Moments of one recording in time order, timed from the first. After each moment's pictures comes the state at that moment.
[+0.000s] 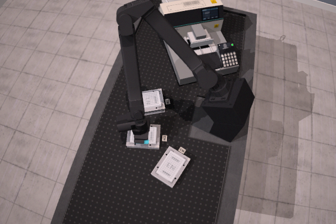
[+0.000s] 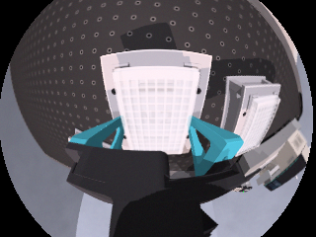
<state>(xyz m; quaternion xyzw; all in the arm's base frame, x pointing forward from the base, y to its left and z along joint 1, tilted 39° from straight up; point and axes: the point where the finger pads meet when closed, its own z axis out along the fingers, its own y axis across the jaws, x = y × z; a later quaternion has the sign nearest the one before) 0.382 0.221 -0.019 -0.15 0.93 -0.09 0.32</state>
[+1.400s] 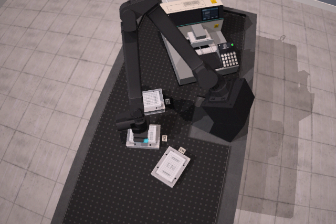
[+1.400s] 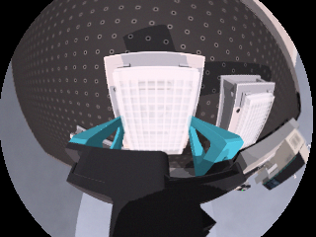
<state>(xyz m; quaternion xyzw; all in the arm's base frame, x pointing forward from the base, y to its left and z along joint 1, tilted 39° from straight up) 0.376 0.220 -0.007 -0.15 0.93 -0.09 0.32</state>
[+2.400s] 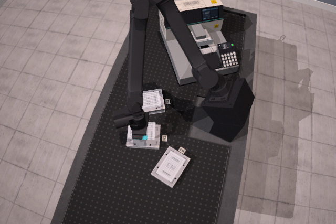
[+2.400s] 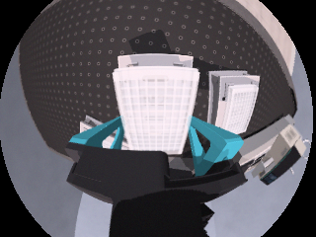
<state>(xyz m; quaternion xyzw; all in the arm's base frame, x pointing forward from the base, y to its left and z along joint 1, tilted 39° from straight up) 0.347 0.224 0.030 -0.16 0.93 -0.09 0.33</state>
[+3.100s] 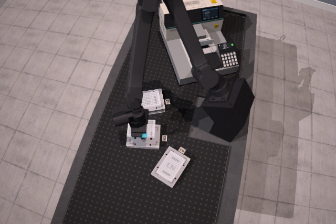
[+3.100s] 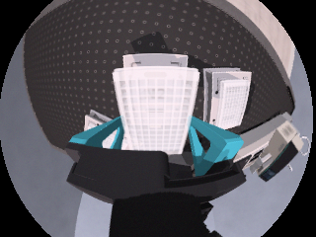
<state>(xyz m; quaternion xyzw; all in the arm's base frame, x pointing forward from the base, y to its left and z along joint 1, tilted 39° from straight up) 0.328 0.226 0.051 -0.16 0.93 -0.09 0.32</state>
